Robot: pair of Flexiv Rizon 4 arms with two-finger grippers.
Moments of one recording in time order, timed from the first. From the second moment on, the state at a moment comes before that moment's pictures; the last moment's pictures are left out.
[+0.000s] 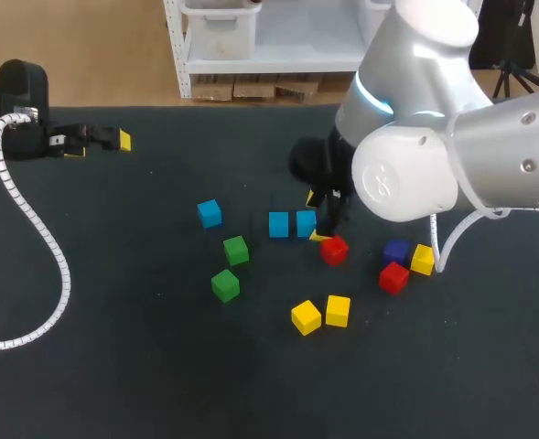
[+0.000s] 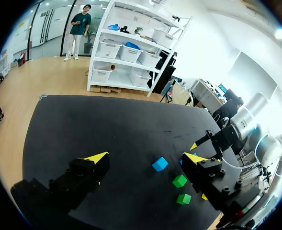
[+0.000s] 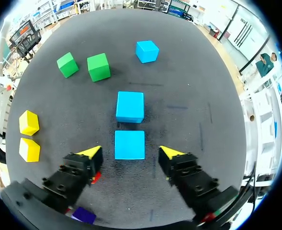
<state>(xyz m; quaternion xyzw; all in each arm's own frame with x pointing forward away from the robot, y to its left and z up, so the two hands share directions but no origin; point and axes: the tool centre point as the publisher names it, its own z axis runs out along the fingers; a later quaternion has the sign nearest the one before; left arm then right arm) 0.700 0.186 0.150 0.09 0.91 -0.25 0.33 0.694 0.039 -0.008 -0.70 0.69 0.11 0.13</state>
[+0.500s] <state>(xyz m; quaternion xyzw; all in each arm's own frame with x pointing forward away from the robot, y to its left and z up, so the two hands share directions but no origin) 0.700 0.186 0.150 0.09 0.91 -0.25 0.33 0.703 0.009 0.027 -0.66 0.71 0.15 0.16</state>
